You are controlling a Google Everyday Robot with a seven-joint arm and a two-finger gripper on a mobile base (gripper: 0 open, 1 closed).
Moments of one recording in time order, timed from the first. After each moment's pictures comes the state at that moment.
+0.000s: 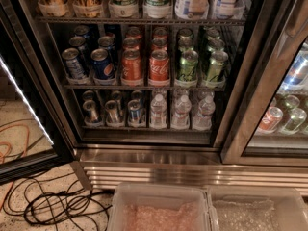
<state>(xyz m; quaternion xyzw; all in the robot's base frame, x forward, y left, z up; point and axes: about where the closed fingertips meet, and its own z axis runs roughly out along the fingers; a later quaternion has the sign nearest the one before) 0.643 -0.105 1.128 -0.18 0.85 0.15 0.47</state>
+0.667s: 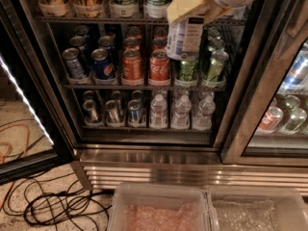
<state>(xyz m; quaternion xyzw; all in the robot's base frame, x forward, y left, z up) 0.560 -0.080 1.075 -0.20 0.89 0.21 0.35</state>
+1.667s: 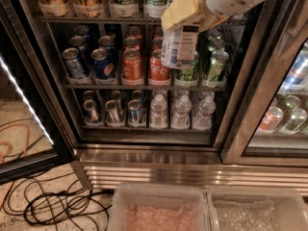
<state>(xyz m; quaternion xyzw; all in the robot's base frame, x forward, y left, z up) 0.541 -0.067 1.064 -0.20 0.89 0.22 0.33</state>
